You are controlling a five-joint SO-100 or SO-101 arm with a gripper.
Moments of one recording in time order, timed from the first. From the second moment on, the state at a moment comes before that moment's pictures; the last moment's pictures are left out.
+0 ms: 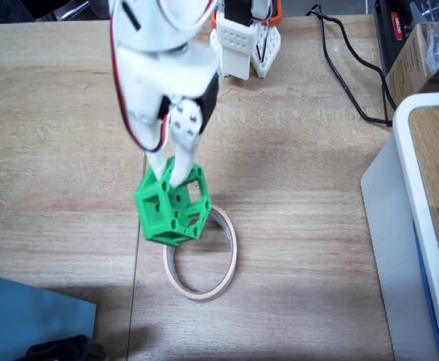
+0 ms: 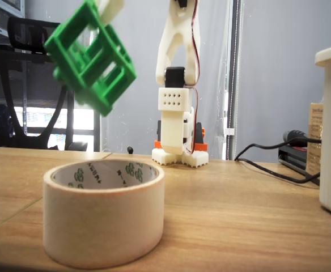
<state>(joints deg) 10.0 107.9 91.3 79.5 -98.4</state>
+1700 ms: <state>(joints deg) 2.2 88.2 79.9 79.5 -88.4</state>
